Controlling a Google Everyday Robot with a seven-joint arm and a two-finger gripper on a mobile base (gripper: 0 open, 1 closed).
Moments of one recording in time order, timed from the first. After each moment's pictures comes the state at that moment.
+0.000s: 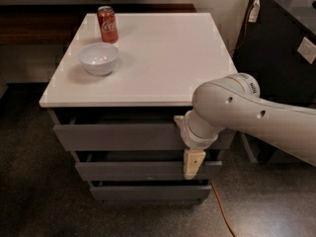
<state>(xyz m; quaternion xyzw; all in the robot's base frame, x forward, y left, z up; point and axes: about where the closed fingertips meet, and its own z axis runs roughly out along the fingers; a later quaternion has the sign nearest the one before) 0.499 -0.096 0.706 -0.73 0.66 -0.02 0.17</state>
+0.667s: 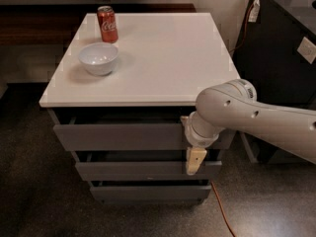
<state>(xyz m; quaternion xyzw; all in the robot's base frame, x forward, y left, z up) 0.530 -0.115 0.672 -0.71 0.69 -0.02 0.17</state>
